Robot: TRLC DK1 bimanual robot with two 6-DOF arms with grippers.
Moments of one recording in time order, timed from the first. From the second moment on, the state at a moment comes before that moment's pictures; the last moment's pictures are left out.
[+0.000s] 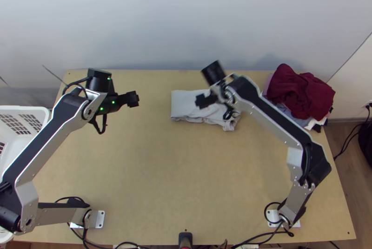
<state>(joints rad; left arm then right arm) -0.31 1.43 1.36 -0.74 -0.02 -0.49 0.67 1.87 1.80 -0.92 0.31 0.20</state>
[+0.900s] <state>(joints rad) -0.27 1.39 1.33 -0.76 -0.03 -0.48 0.85 2.04 1.58 -0.70 0.45 -0.16</state>
